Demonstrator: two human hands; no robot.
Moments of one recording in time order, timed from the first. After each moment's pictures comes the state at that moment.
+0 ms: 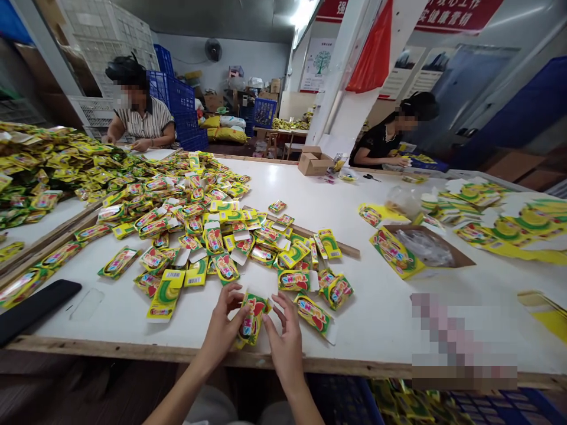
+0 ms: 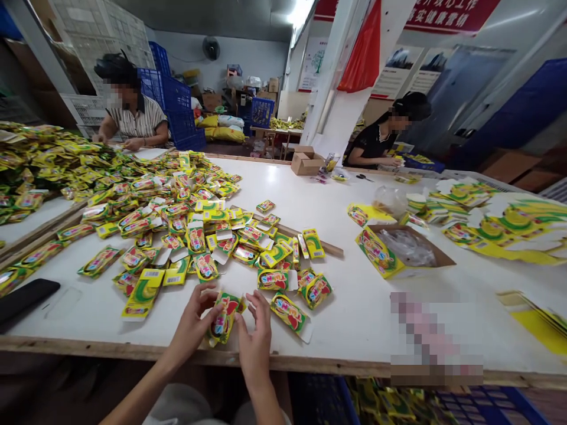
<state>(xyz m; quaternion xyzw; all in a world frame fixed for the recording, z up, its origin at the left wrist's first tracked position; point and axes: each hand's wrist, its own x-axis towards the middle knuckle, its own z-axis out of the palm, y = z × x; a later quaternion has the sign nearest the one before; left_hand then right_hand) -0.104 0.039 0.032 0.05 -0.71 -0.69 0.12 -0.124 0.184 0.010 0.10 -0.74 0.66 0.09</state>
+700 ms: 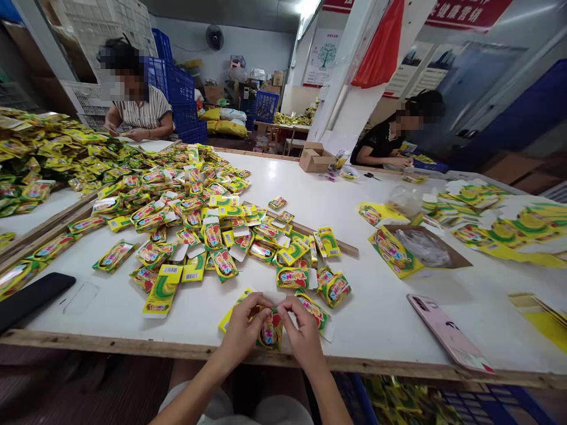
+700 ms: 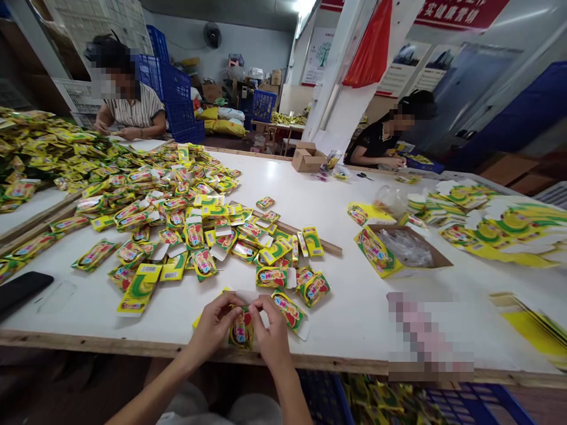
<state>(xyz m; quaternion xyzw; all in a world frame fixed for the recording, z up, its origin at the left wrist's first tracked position) -0.112 0.074 0.034 0.00 -0.71 -0.70 0.08 -0.146 0.229 0.036 0.20 -0.79 0.58 0.02</state>
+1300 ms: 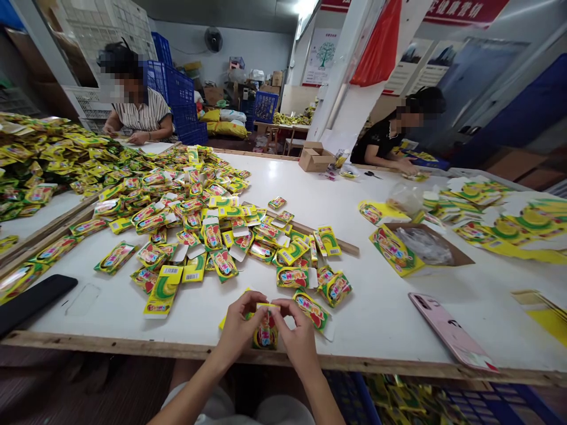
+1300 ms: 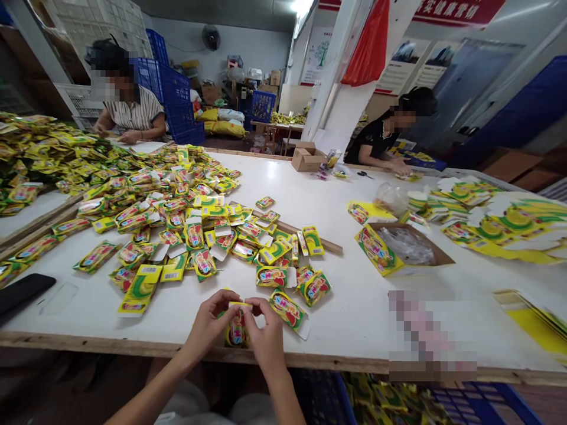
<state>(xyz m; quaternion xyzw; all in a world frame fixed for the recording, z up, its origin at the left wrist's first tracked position) -0.114 0.070 0.038 0.03 -0.71 -0.70 0.08 -0.139 0.213 0.043 0.15 -0.80 0.58 0.05</state>
